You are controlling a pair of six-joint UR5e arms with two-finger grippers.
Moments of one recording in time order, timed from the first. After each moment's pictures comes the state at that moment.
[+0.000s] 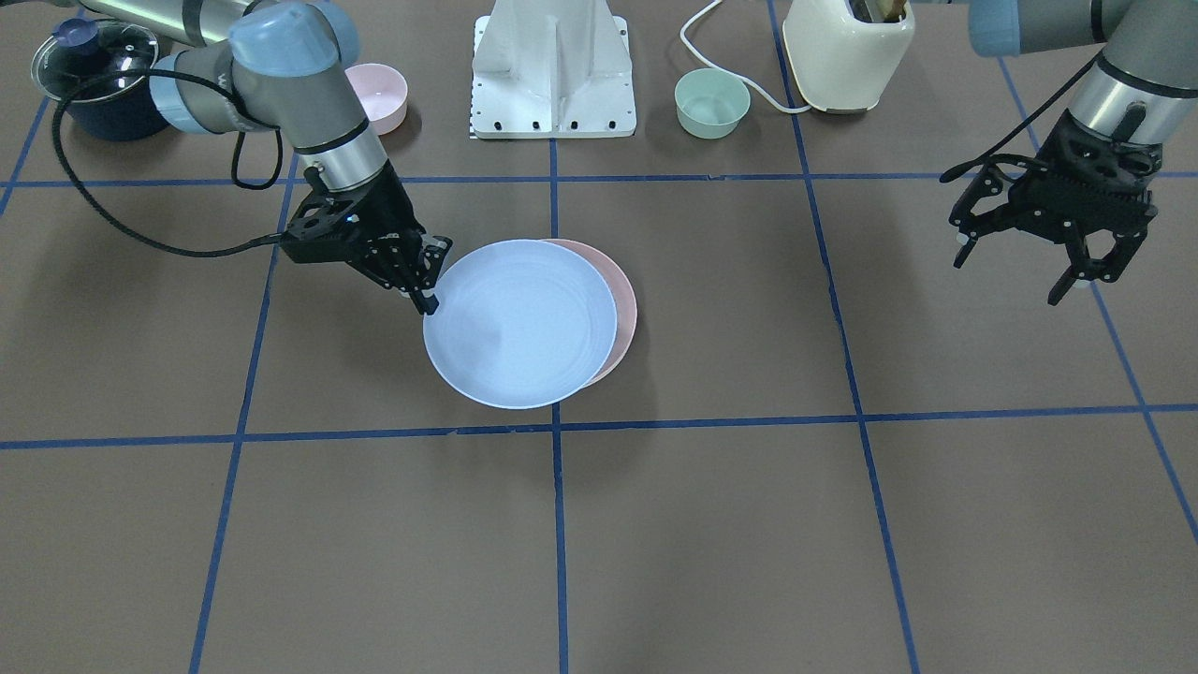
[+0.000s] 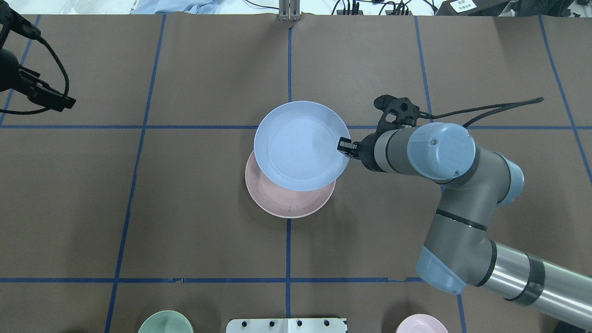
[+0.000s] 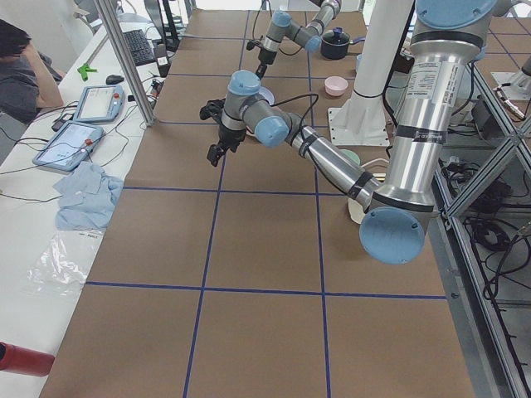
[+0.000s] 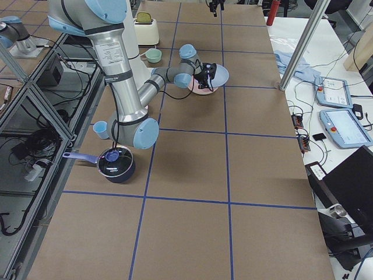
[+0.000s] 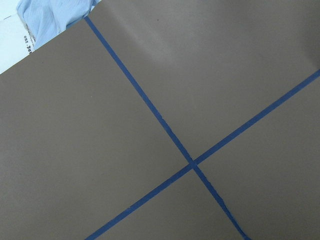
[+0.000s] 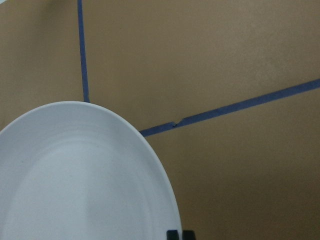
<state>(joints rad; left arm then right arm) -1.08 -1.74 -2.02 -1.73 -2.07 -0.22 0.51 -1.17 1.84 -1.16 1.63 1.51</state>
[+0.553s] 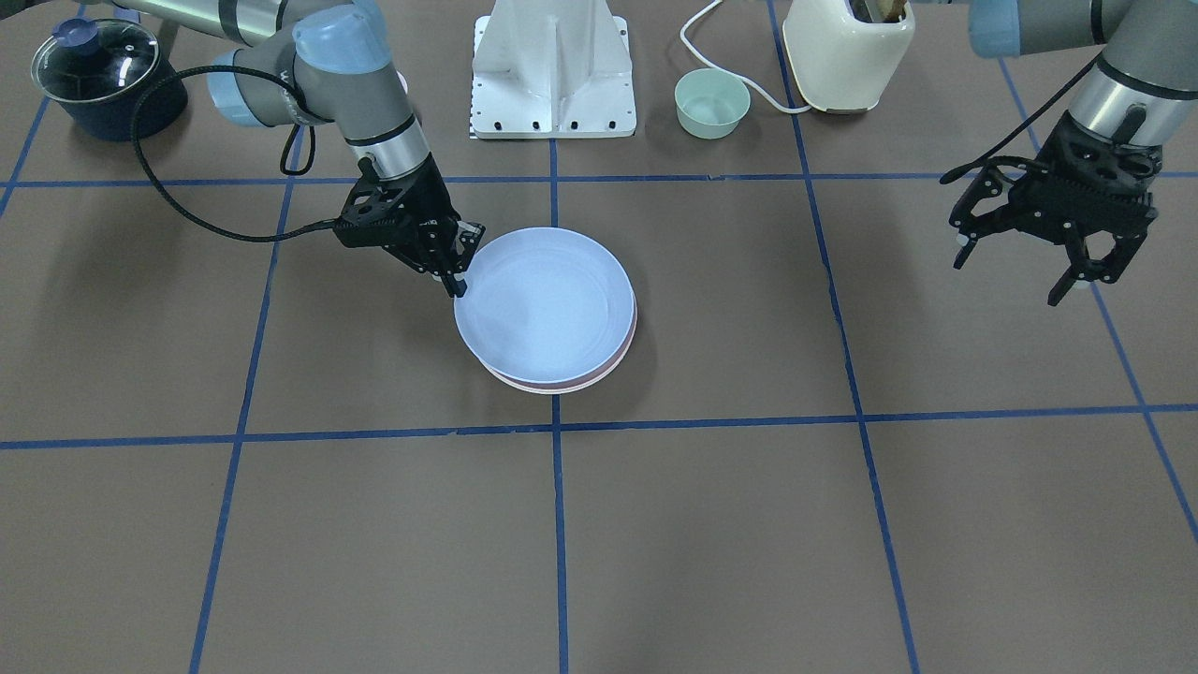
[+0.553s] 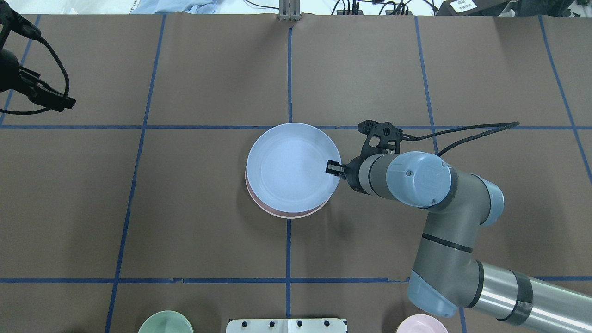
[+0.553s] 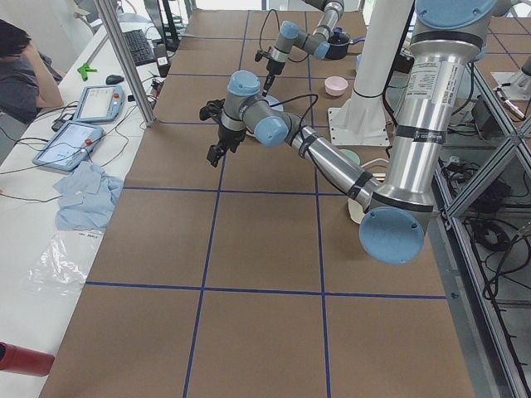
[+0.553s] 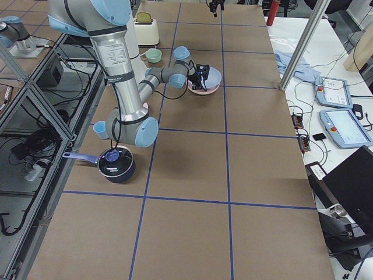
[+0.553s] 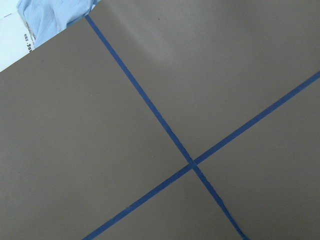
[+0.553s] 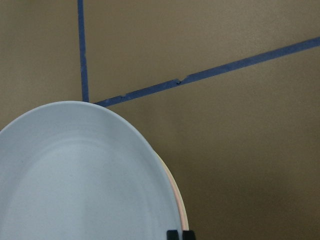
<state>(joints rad) -1.08 -1.74 -2.02 -1.73 -2.07 -0.22 0.44 -1.17 1.82 -1.17 1.58 1.51</state>
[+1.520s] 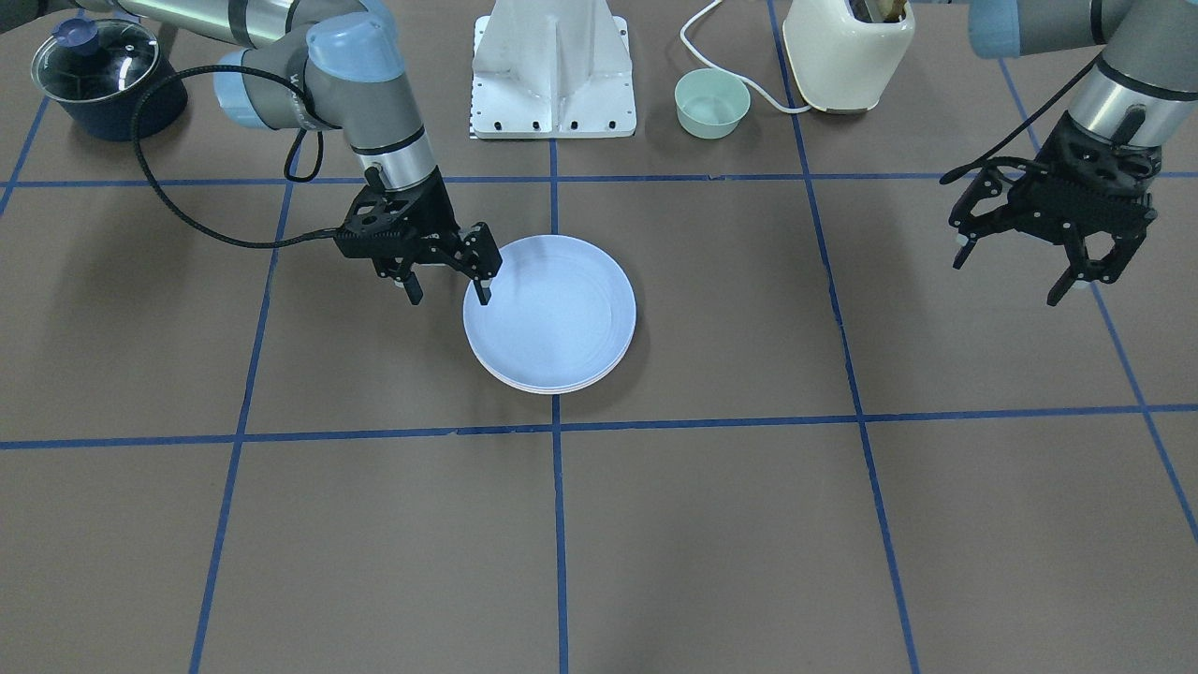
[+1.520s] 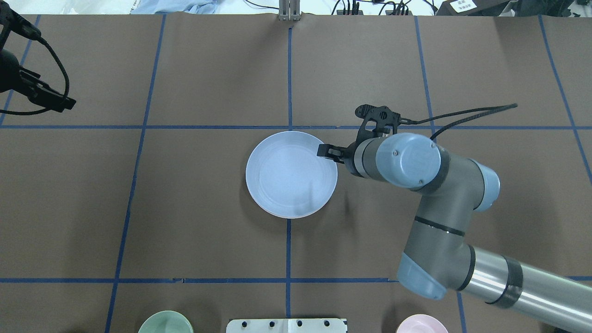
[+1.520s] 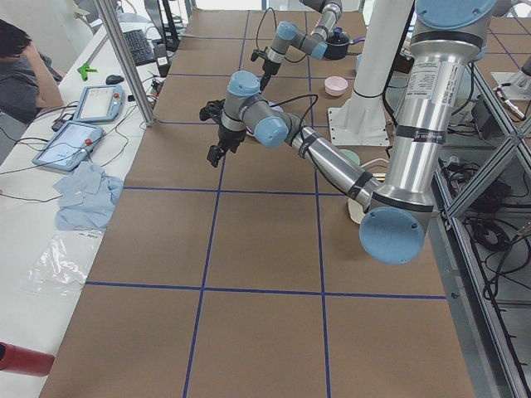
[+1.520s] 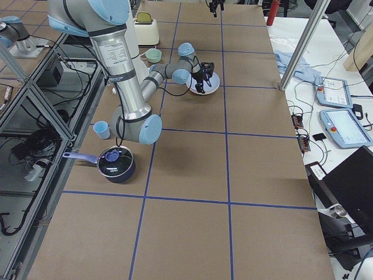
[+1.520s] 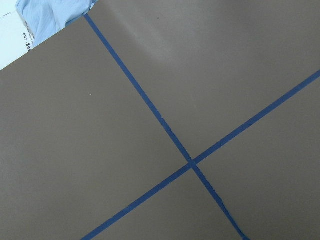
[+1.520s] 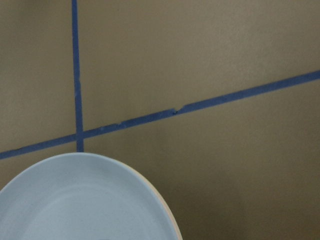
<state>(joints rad) -1.08 -1.73 -2.02 -1.73 -2.08 -0.22 0.53 -1.10 1.81 -1.32 1.61 1.44</state>
